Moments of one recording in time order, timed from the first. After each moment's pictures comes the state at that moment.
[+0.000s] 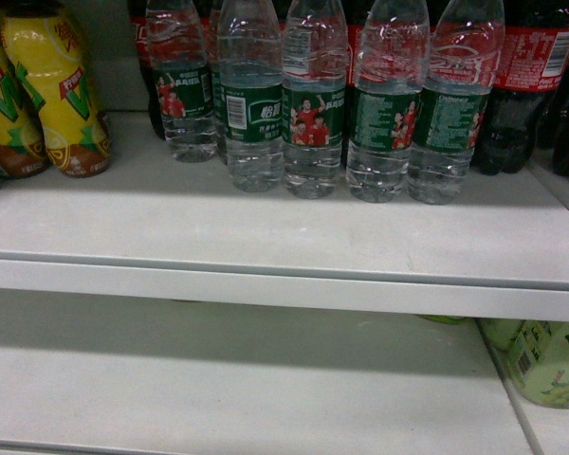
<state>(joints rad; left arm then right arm) 0.00 0.01 0.01 0.00 0.00 0.00 0.06 0.75 0.42 0.27 -0.10 0.20</state>
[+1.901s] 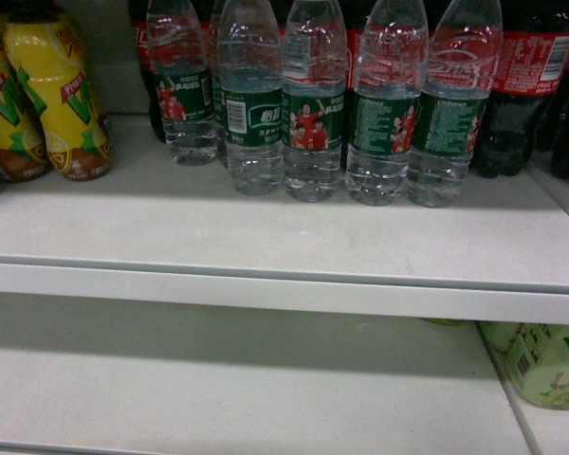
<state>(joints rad) 0.00 0.01 0.01 -0.01 0.00 0.00 -0.07 0.44 0.43 -0.03 -0.40 0.30</state>
